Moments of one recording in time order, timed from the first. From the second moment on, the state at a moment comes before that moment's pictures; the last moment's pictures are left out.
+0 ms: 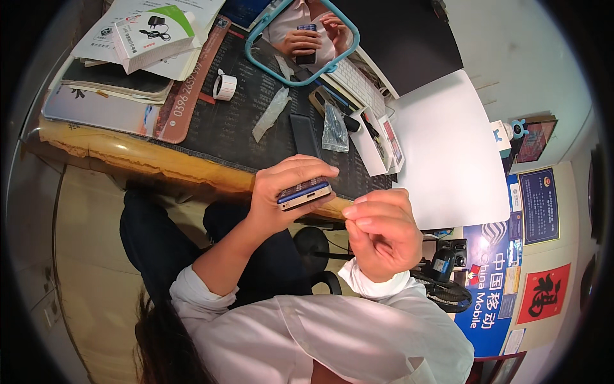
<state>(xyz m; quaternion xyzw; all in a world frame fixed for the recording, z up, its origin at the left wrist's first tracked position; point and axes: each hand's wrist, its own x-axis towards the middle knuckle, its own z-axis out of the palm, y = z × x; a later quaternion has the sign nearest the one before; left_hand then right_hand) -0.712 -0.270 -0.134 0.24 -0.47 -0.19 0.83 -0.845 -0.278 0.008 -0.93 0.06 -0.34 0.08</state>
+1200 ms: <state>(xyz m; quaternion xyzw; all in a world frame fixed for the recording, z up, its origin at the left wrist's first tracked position) -0.702 -0.271 -0.120 0.33 -0.48 -0.10 0.81 -0.853 -0.289 -0.002 -0.78 0.15 -0.43 0.42</state>
